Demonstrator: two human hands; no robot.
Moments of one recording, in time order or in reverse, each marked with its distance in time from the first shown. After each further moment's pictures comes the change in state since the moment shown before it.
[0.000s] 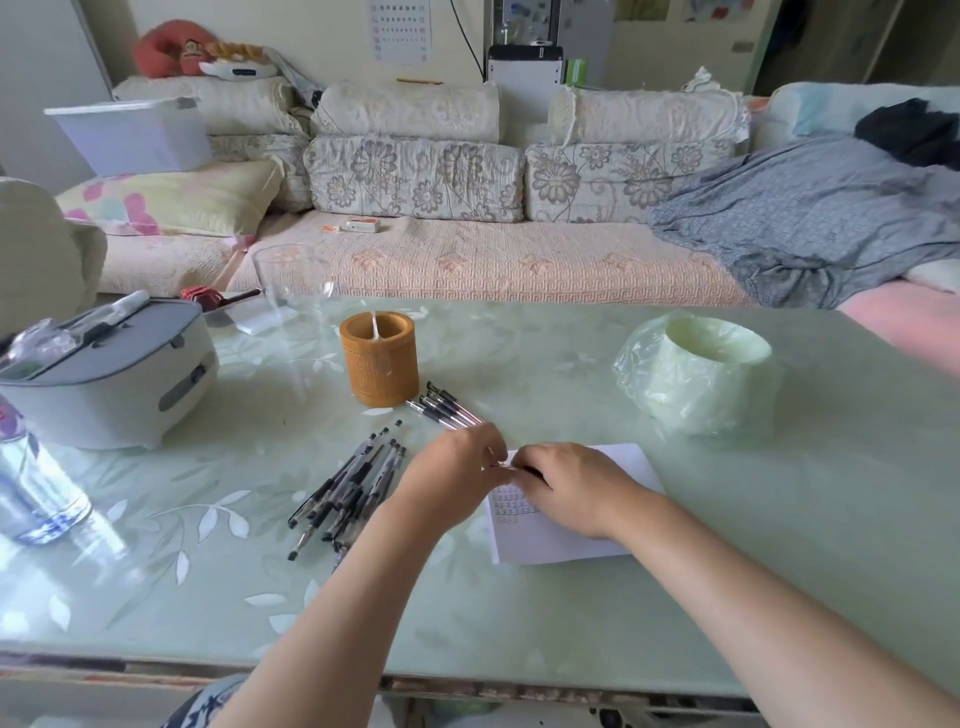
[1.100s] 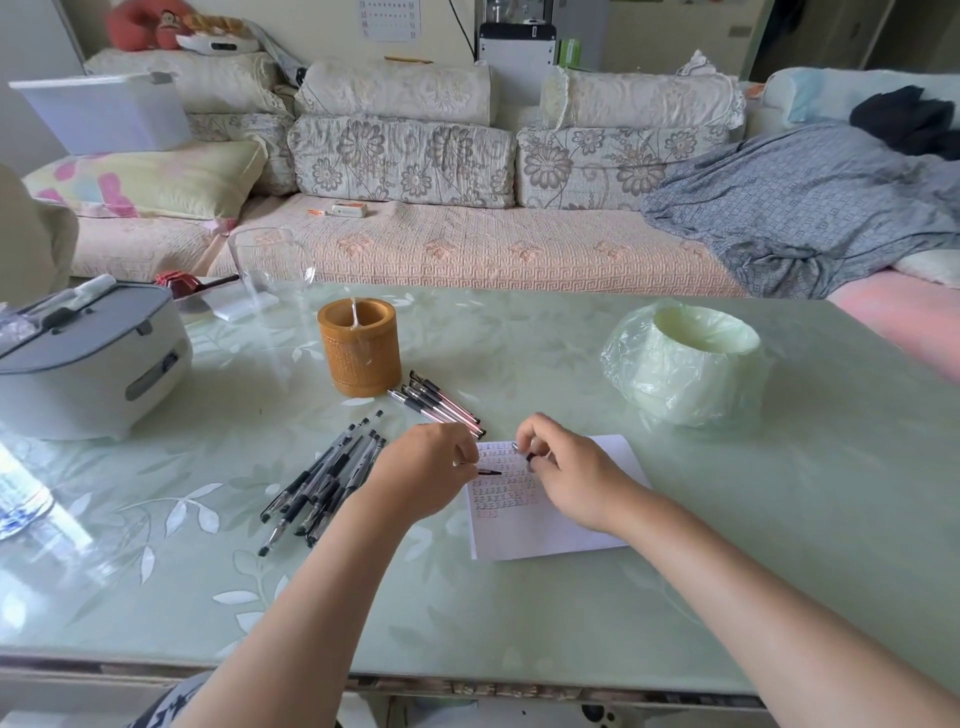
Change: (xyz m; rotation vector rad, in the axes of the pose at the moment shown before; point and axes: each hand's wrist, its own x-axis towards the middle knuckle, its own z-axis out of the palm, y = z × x) left_hand 0.006 -0.014 0.004 0.128 -0.056 -0.059; right_hand -0.012 0.014 -0.003 0.418 0.103 0.108
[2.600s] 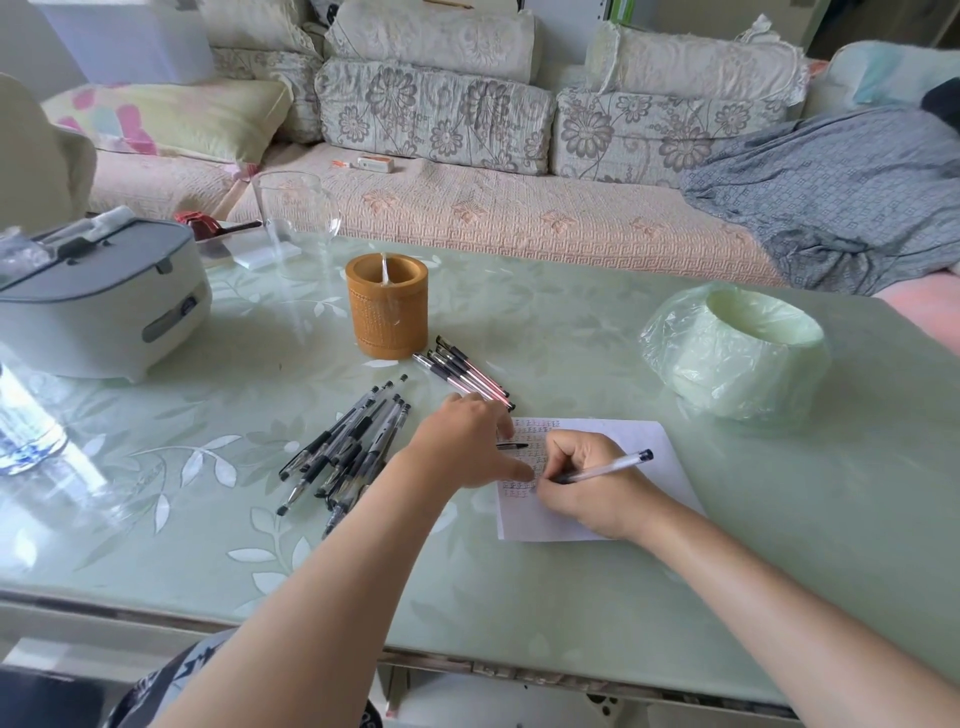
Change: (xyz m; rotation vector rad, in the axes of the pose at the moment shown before) left_hand 0.014 -0.004 0.015 0.030 -0.123 -0.016; right_hand 0.003 0.020 0.034 0.270 -0.029 -0.018
